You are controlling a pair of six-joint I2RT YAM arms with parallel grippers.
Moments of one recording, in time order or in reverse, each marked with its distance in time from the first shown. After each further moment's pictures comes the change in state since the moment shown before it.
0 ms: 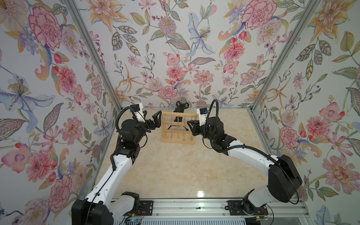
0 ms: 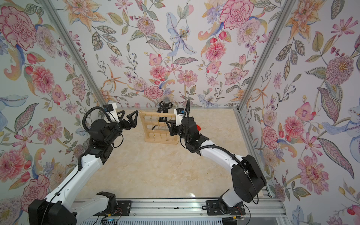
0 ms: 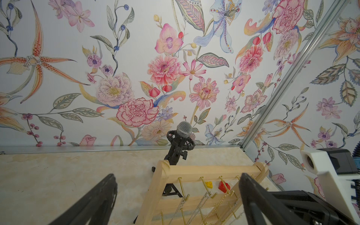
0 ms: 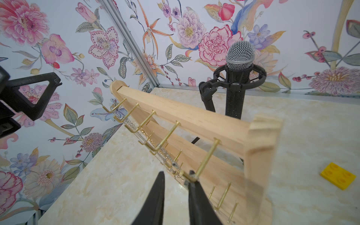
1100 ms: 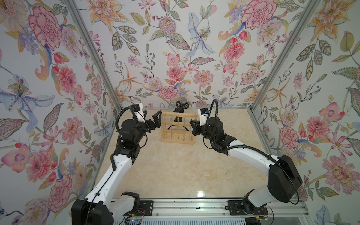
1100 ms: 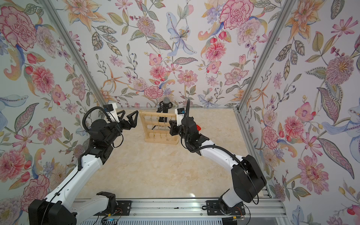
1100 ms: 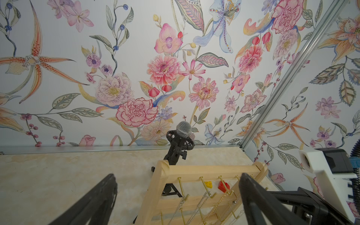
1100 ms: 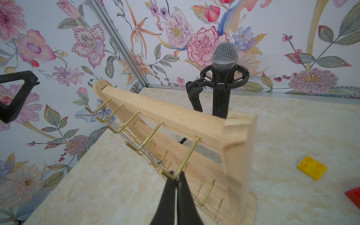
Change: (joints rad) left arm 0.000 0.000 0.000 0.000 0.003 0.000; right arm 0.001 -0.005 0.002 -0.029 0.058 -0.021
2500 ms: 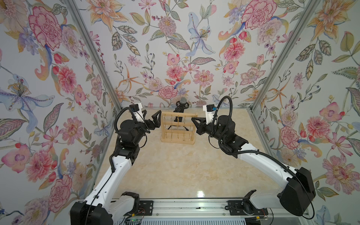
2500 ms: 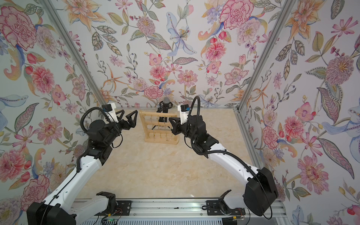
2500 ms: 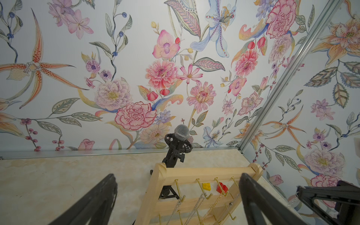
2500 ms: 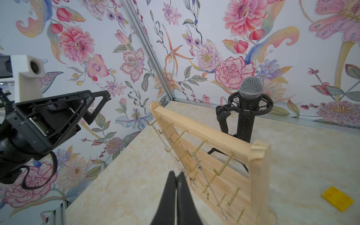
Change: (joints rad) left arm 0.000 -0.023 0.000 0.000 0.003 0.001; right arm -0.014 -0.176 0.000 -0.038 -0.143 0.001
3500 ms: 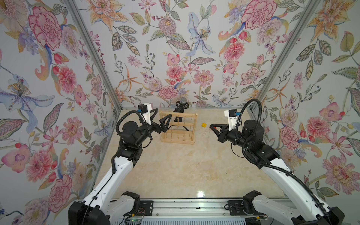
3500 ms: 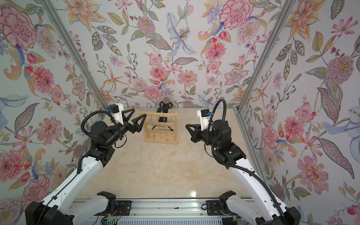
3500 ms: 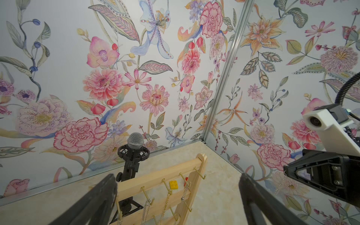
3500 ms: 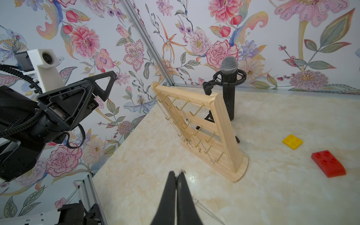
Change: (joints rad) left arm -0.109 -0.007 0.000 0.100 0.217 0.050; right arm -0.207 -0.352 -0.078 -0.386 -0.225 0.016
